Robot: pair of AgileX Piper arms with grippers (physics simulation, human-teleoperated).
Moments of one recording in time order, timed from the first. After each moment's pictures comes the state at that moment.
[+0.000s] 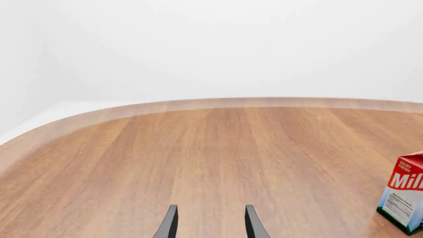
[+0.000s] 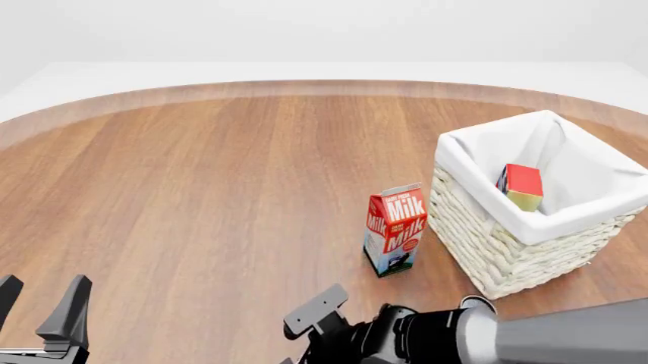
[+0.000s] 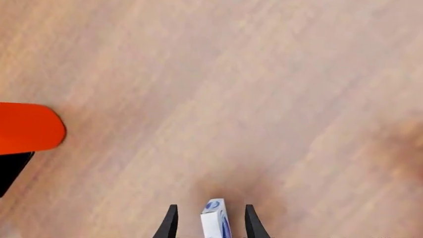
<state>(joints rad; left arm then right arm) 0.00 0.01 0.00 0.00 0.00 1.09 1.71 -0.76 0.15 0.41</state>
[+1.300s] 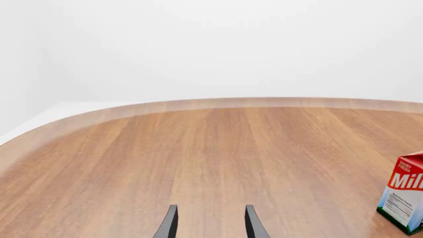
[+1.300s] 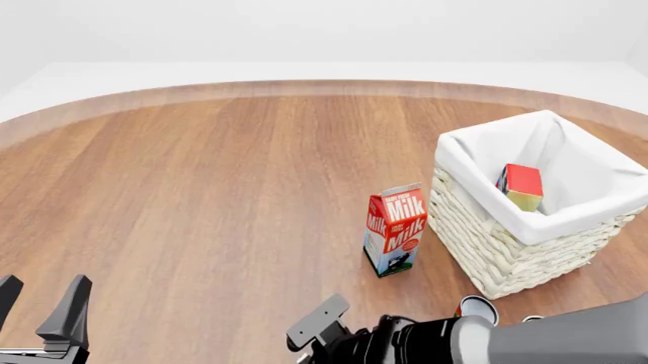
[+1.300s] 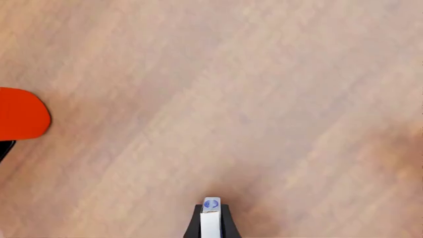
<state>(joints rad) 0.00 0.01 0.00 0.00 0.00 1.10 1.74 -0.72 0.10 0.46</state>
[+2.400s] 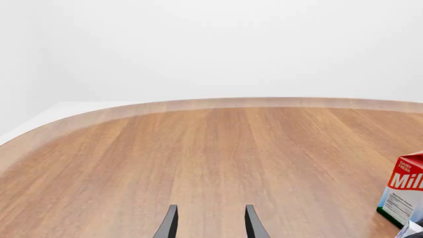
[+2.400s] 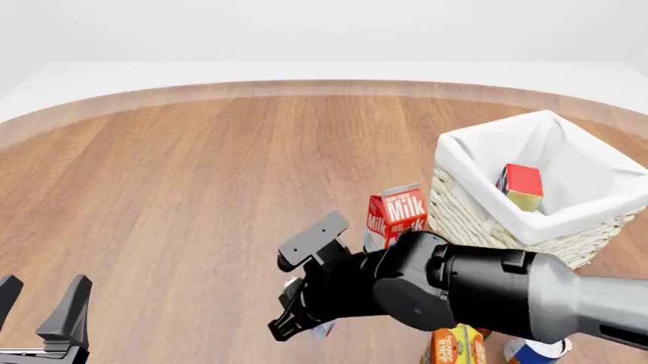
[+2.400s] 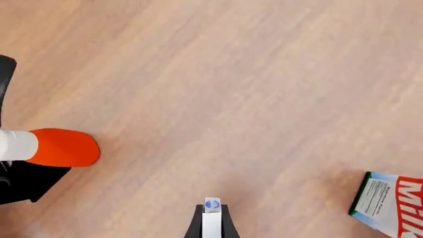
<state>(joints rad) 0.00 0.01 0.00 0.00 0.00 1.00 1.54 -0.97 0.39 0.23</state>
